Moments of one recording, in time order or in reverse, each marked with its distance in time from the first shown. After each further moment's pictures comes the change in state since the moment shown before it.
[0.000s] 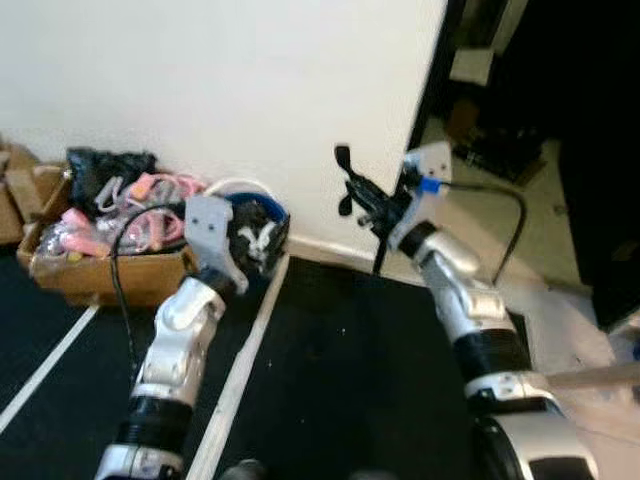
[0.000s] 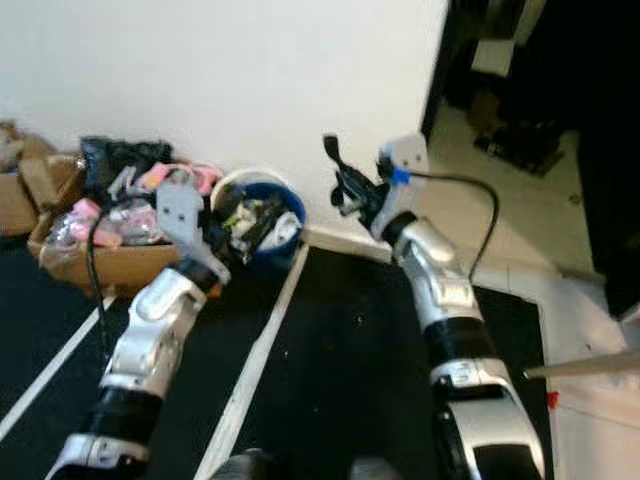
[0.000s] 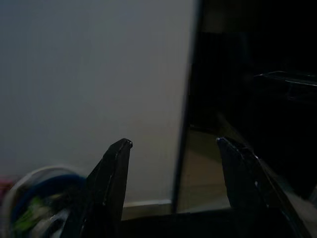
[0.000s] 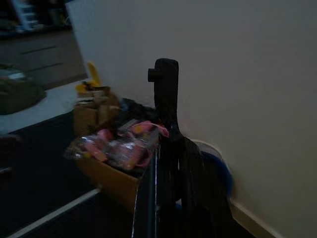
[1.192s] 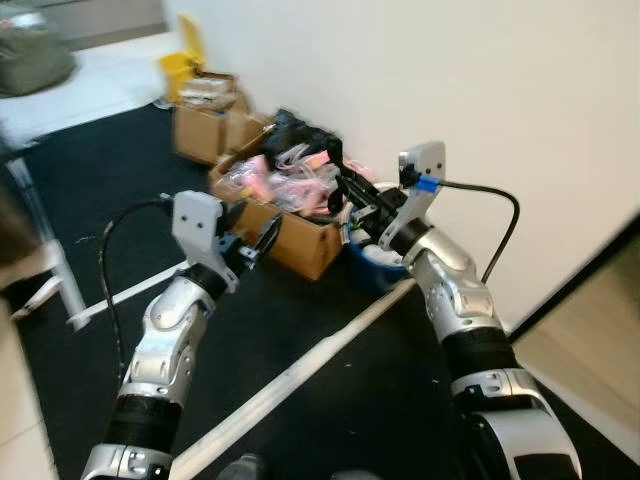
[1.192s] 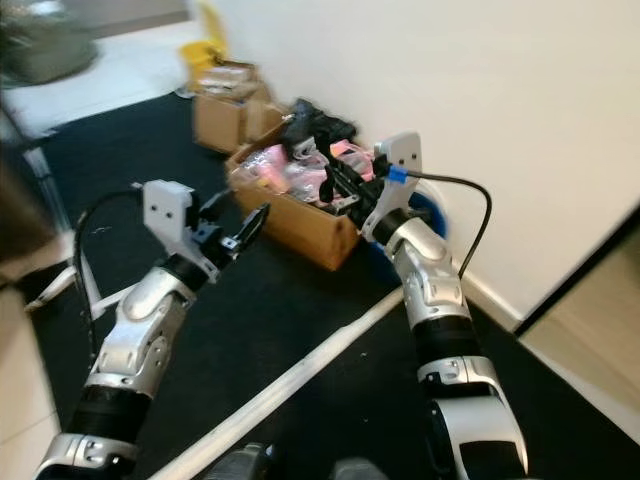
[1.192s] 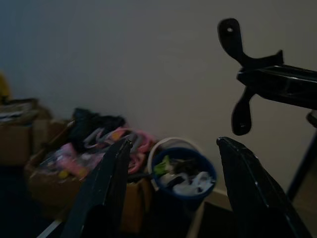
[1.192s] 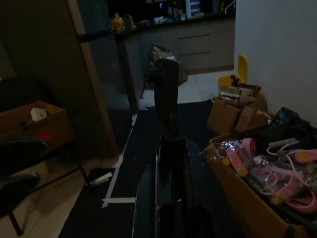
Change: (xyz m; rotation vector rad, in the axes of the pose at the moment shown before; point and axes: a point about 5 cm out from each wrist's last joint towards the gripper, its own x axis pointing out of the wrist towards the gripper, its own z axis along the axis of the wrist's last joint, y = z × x) left arm 0.001 0.000 0.003 -0.008 -0.007 -0.024; right arm 0.005 0.006 0.003 -0.004 -0.011 0.051
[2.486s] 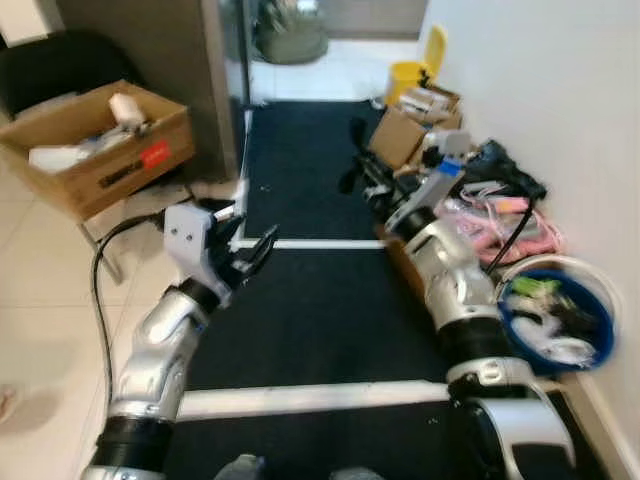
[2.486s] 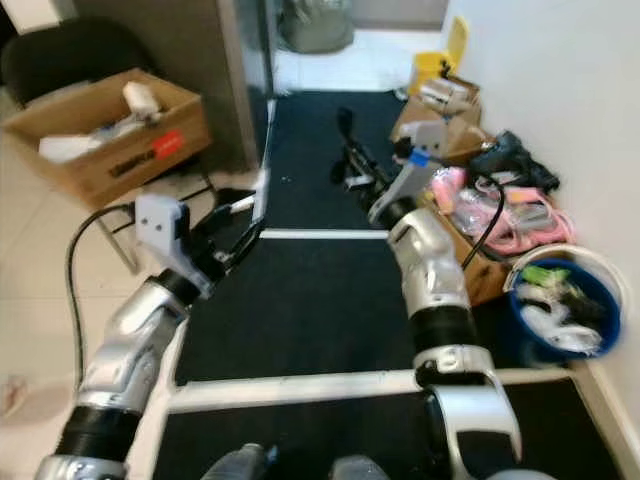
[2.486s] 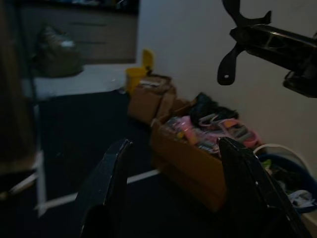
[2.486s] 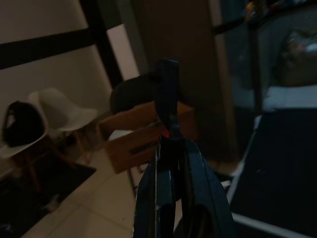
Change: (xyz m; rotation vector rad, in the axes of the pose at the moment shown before) left arm -0.020 -0.008 -0.008 -0.098 0.051 -0.036; right arm 0.003 -0.013 0.010 0.118 -0.090 -0.133
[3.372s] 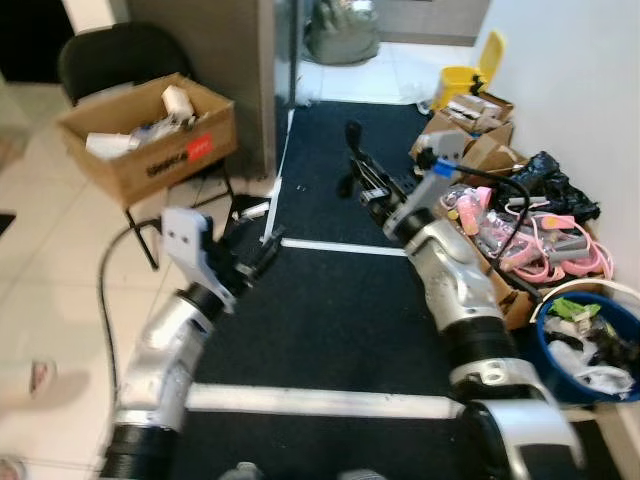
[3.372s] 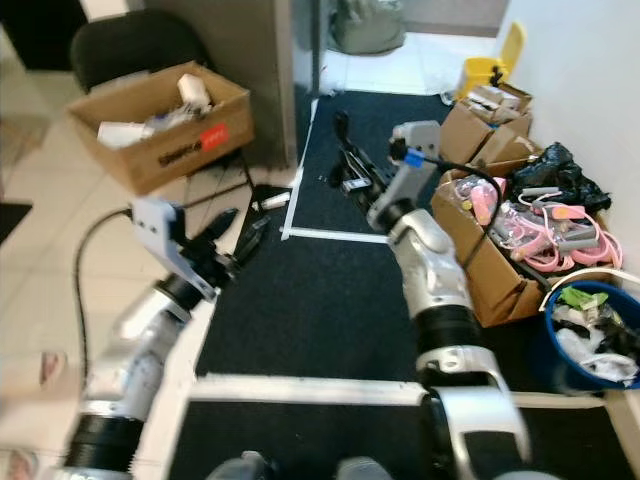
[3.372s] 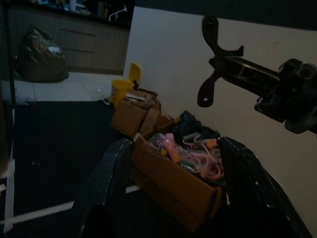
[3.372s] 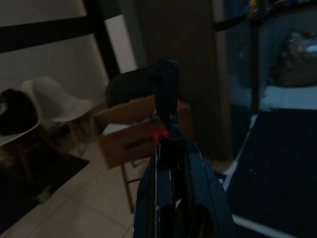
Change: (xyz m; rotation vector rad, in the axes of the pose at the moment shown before) left arm 0.007 -0.009 0.005 -0.098 -0.061 -0.042; right arm -0.004 -0.008 0.001 -0.029 0.027 -0.005
